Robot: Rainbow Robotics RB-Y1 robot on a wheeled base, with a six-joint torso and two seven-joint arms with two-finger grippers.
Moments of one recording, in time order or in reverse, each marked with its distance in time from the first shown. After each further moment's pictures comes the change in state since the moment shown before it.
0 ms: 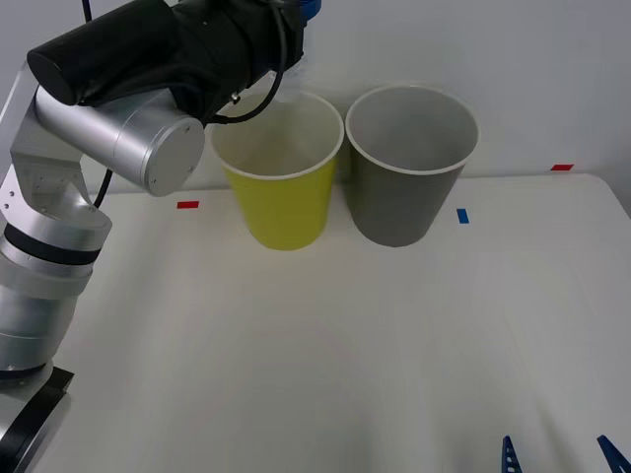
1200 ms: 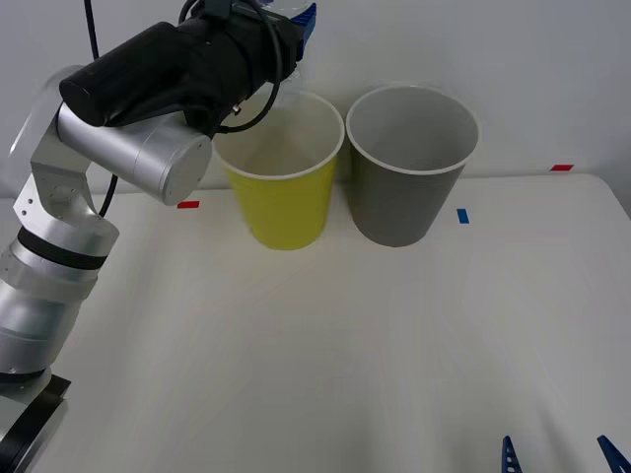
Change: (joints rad) right arm 0.000 0.000 0.000 0.000 0.000 0.000 0.000; left arm 0.014 0.011 -0.026 0.072 -0.075 -0.081 0.057
